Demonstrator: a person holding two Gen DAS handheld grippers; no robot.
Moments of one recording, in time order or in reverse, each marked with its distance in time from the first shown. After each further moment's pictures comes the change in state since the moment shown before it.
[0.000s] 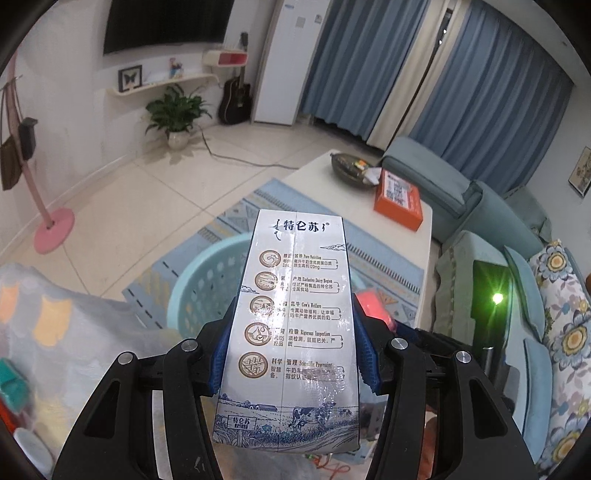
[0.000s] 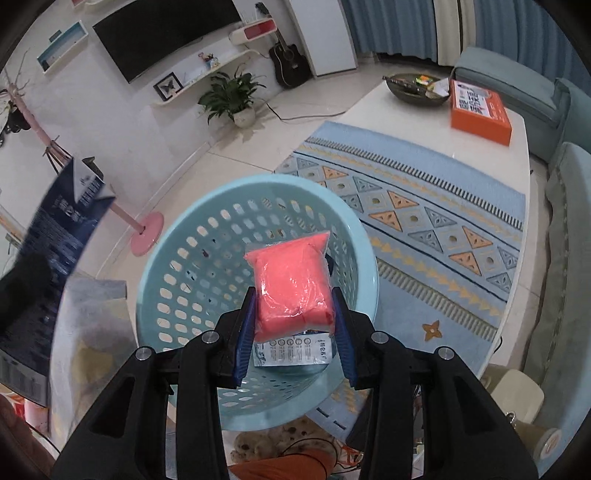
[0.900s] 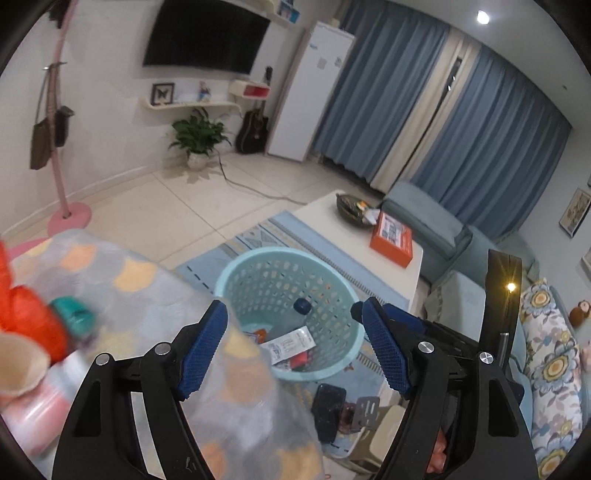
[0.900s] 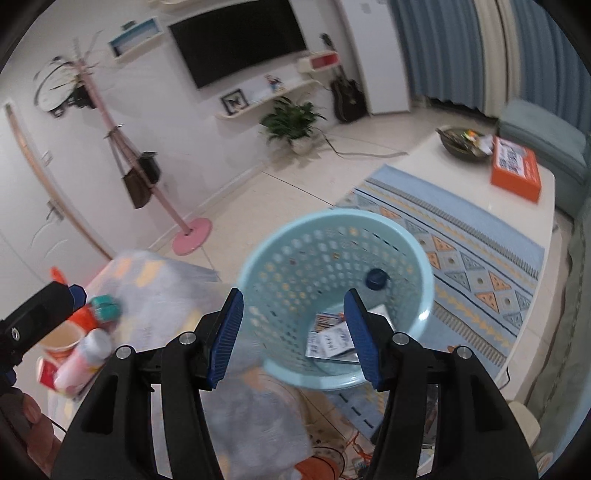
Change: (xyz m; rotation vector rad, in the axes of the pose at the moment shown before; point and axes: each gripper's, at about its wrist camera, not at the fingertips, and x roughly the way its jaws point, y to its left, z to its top) left arm -0.138 0.031 -0.042 -0.112 -0.176 -0.008; right arm -0.106 0.089 -0.025 -0.185 -0.136 0.142
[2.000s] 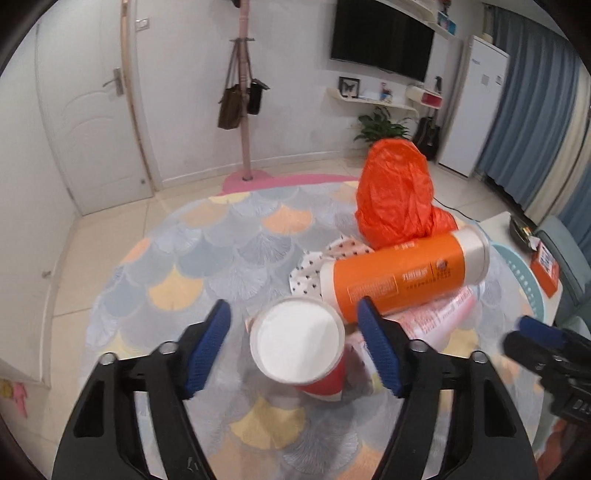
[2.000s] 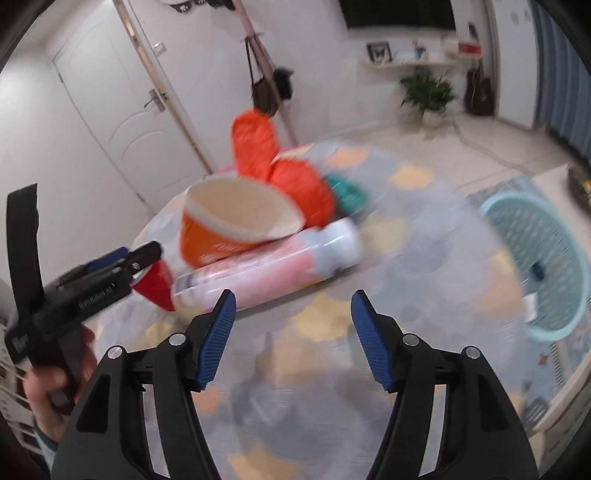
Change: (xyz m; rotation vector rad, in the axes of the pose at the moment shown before) left arm -0.149 0.226 -0.069 -0.213 0.023 0.591; right arm 0.015 0.255 -0.104 -0.320 0.236 0.286
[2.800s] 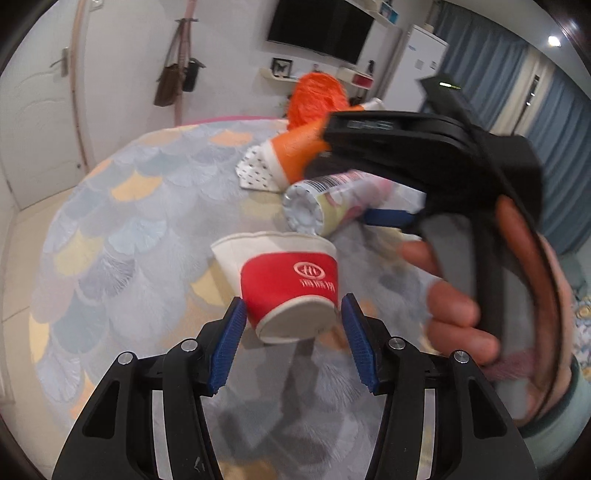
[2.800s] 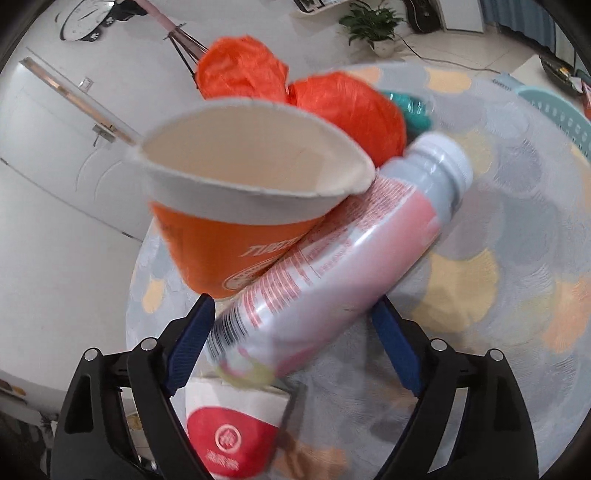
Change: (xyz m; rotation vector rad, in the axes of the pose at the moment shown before) left arm -0.033 0.011 -0.102 0.077 0.063 -0.310; right arm 0.090 0.045 0.005 0.361 0.106 -0.031
